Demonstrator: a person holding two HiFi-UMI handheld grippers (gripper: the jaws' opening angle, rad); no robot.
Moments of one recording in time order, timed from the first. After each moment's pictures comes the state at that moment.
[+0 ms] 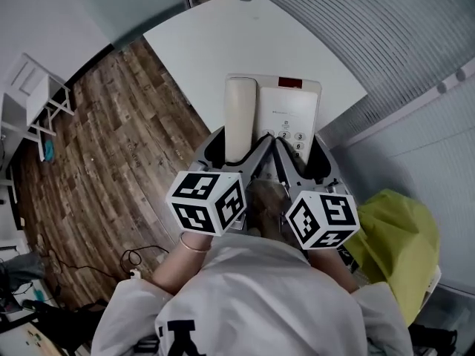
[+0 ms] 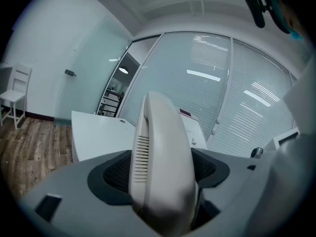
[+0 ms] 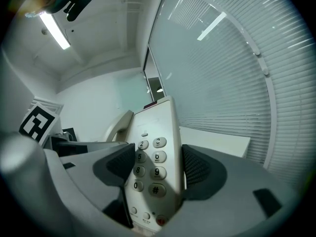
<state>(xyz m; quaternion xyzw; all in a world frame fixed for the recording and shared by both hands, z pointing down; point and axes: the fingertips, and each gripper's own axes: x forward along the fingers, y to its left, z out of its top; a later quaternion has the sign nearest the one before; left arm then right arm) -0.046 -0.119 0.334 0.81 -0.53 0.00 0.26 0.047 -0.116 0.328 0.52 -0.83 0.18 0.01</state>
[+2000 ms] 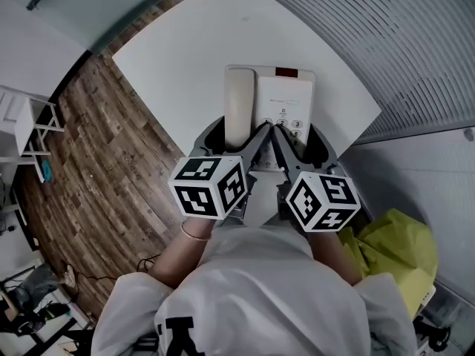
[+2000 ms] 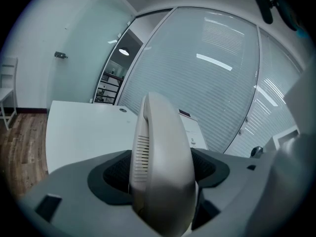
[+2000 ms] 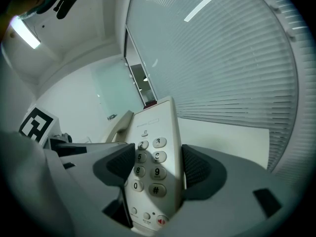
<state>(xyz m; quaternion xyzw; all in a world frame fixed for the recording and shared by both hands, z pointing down) -0.067 -0.347 0.367 0.79 -0.50 0.07 0.33 0.026 -0.341 0.361 0.55 -0.79 0.27 0.05</state>
